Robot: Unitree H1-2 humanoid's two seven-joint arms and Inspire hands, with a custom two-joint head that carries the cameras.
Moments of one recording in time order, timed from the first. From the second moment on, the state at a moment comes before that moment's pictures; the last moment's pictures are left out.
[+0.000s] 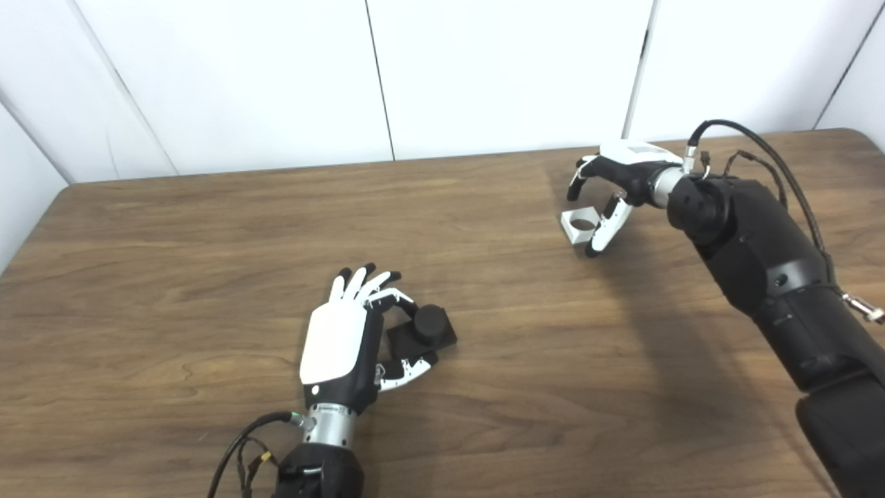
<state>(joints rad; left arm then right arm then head) 0.01 0.00 -0.47 -0.15 1.03 0.29 0.23 -0.77 -0.53 0.37 0.47 -0.67 0.06 0.47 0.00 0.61</state>
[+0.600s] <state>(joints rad) 0.01 0.00 -0.47 -0.15 1.02 0.29 0.23 -0.77 -0.53 0.37 0.52 -0.68 0.06 0.44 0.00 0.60</state>
